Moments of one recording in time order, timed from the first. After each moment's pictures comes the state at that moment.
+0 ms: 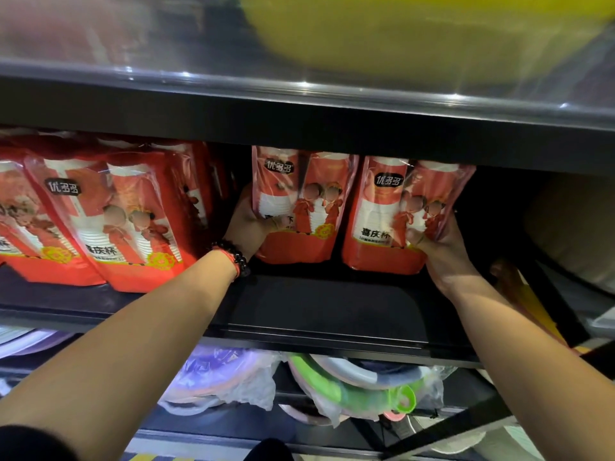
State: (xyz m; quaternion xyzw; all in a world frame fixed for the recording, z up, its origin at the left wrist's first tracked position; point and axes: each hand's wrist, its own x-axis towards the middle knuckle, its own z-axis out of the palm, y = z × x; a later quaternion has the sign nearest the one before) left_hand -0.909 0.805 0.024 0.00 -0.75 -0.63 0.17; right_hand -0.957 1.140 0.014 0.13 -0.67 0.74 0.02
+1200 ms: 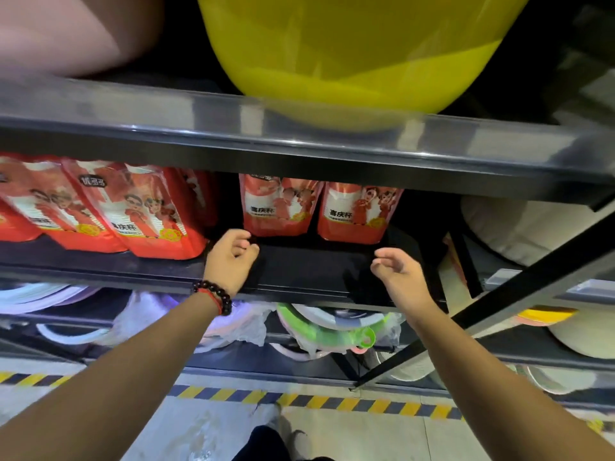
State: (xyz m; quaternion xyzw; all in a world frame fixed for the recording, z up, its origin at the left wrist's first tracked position) left_hand -0.783 0.851 0.032 0.21 -0.81 -0.53 0.12; right_hand -0.828 1.159 0.035 -0.04 -0.80 0.60 -0.06
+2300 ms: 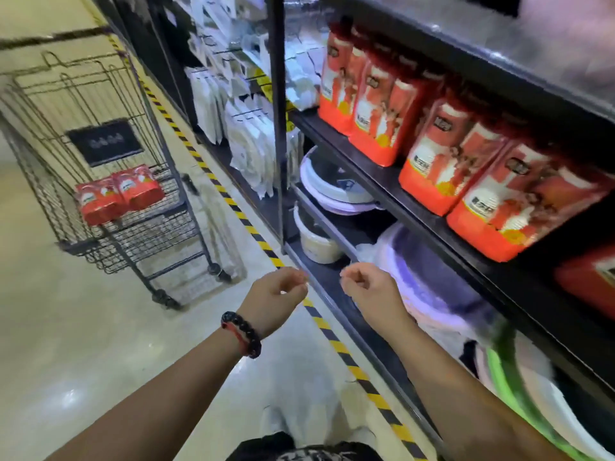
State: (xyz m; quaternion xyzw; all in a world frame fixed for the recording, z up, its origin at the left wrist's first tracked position) left_hand -0.364 0.666 0.050 0.43 -0.72 -0.51 0.17; right_hand -0.546 0.761 0.052 0.38 -0.75 0.43 -0.33
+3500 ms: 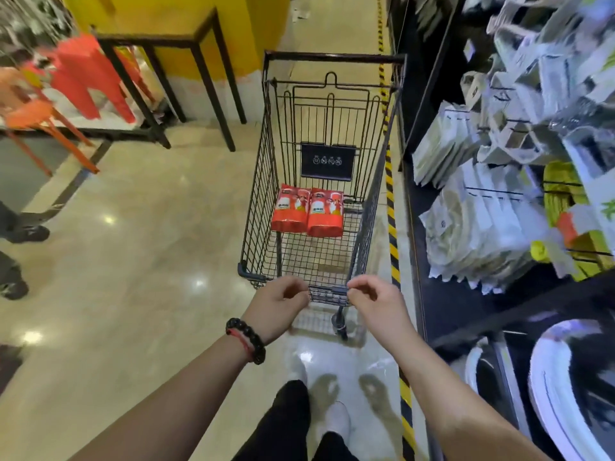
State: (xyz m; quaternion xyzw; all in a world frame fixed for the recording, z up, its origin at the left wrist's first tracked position) left_hand -0.154 0.326 0.042 0.71 -0.49 -0.40 0.29; right_hand -0.351 0.275 0.015 0.56 -0.56 0.30 -0.53
